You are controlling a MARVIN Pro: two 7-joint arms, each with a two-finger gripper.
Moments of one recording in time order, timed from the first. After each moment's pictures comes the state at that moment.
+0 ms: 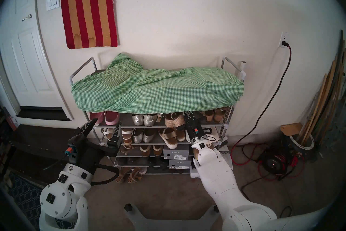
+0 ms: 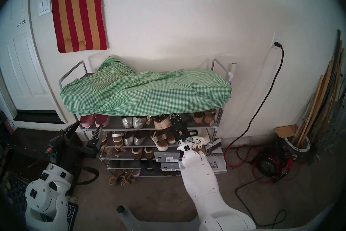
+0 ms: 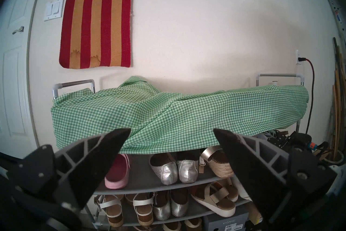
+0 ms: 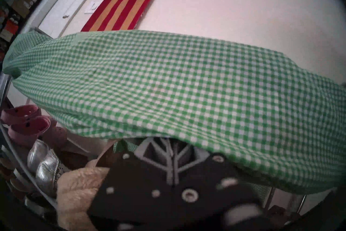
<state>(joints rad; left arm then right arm) 2.30 -1.58 -1.84 -2.37 -0.17 -0.02 -0.31 -1.29 -1.68 1.52 -0.95 -0.48 -0.84 -0.02</state>
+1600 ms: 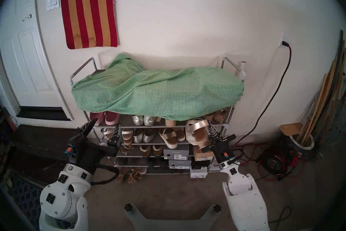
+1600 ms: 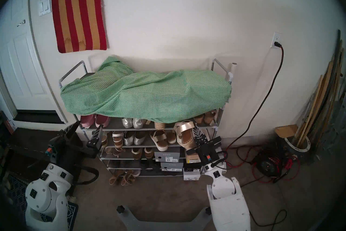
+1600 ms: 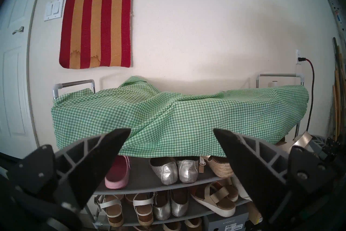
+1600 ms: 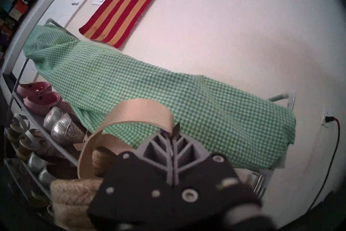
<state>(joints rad) 2.30 -1.58 -1.84 -2.37 -0.17 -0.02 -0.32 -1.75 -1.53 1.62 -1.53 -0.36 -0.74 0.15</state>
